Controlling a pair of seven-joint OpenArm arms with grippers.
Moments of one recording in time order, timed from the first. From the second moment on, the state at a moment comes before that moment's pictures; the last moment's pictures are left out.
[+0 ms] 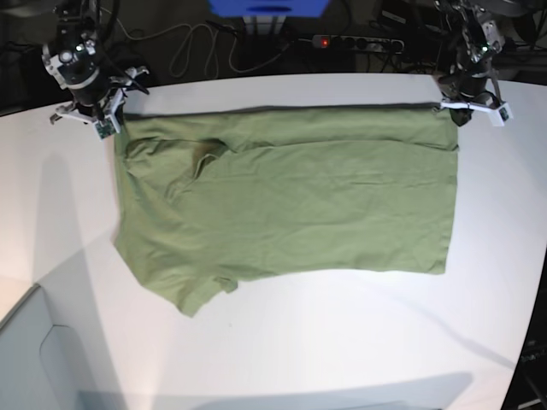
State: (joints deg) left arm 31.8 -10.2 -33.9 94.4 -34.9 -5.5 30.0; right arm -34.9 13.6 15.2 109.1 -2.3 28.1 -33.0
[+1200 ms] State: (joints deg) left arm 36.8 -8.0 -38.4 99.3 -34.1 -5.1 32.0; right arm -39.7 11.8 21.0 109.3 -2.3 33.6 -32.8
